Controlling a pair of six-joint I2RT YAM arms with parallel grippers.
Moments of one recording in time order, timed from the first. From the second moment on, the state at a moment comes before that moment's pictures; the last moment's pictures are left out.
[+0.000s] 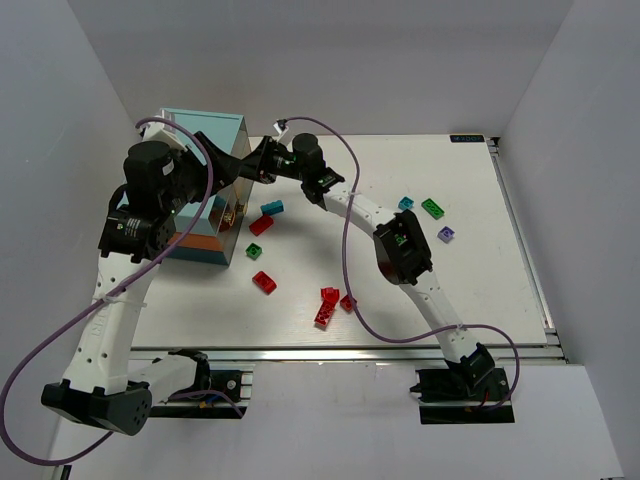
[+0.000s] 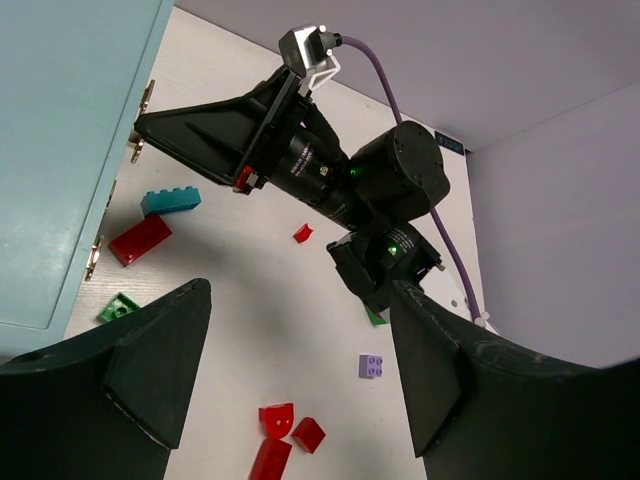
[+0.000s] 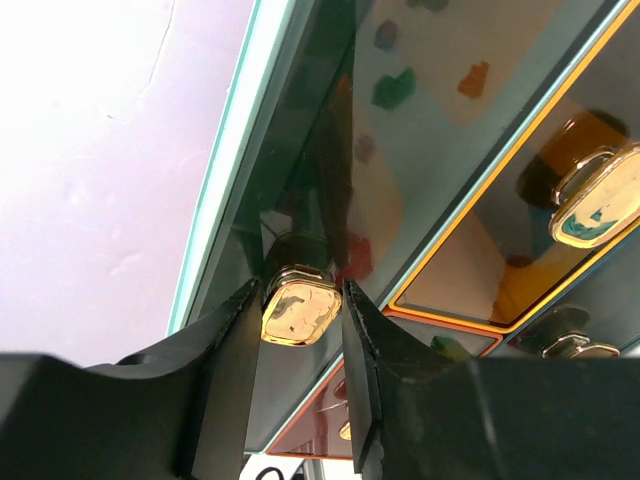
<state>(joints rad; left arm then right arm) -0.20 1.11 1.43 -0.62 0.06 -0.63 0.72 2.61 2.33 0.30 -0.57 1.12</state>
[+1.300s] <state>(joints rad) -0.21 1.11 1.35 -0.53 0.12 -0.66 0.59 2.39 1.91 0.49 -0.76 1.12</state>
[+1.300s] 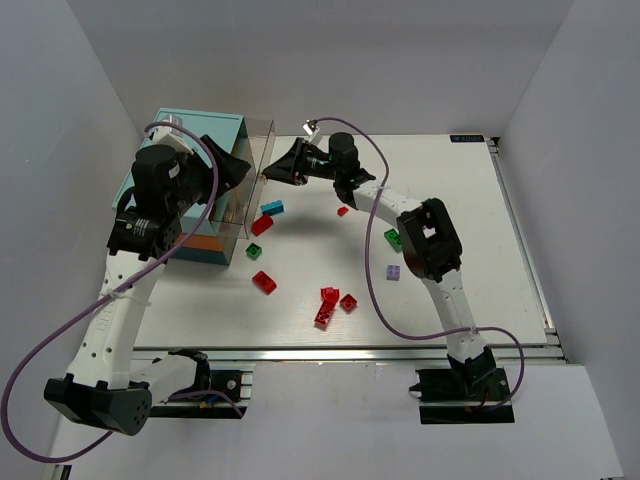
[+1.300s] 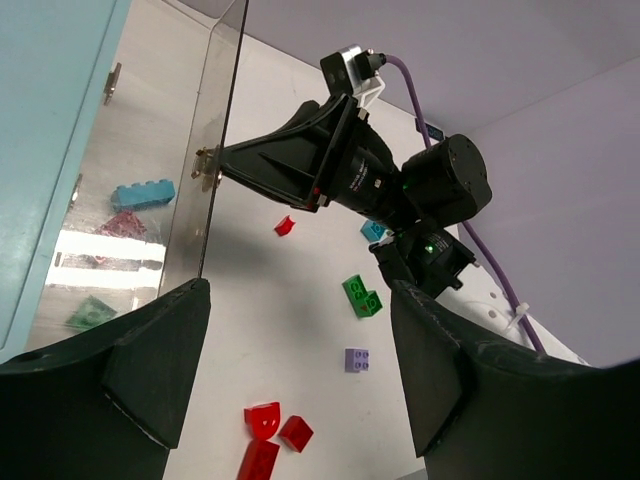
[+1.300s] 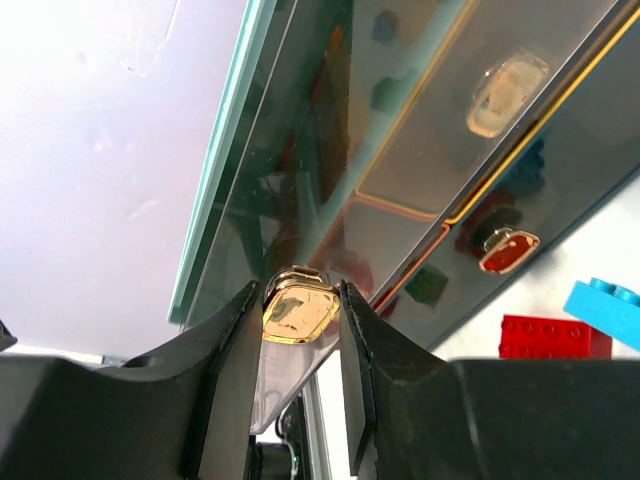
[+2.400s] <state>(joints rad) -0.57 1.57 1.55 -0.73 0.28 -0.49 0.20 1.69 1.39 -0.16 -0.98 -0.09</state>
